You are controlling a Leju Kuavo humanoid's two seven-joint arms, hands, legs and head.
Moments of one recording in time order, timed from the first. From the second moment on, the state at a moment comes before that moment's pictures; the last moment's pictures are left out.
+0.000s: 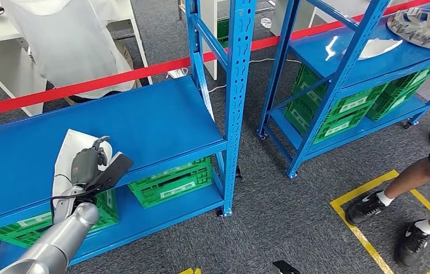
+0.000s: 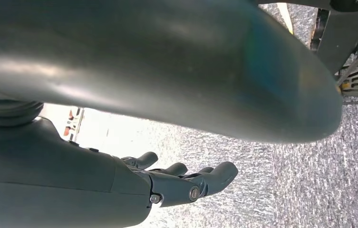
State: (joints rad) left arm -0.79 -0.05 -0.59 -0.26 -0.40 0.51 -0.36; right arm -0.05 0.05 -0.37 -0.17 0.49 0.04 0.39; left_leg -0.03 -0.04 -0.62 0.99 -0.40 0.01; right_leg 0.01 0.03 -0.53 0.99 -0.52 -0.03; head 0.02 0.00
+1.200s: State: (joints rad) left arm -0.82 -0.04 -0.59 -0.26 -0.48 0.45 -0.41; right arm -0.05 0.05 -0.37 -0.17 0.49 0.04 0.39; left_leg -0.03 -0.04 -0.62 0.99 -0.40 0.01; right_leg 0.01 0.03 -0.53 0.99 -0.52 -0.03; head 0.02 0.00
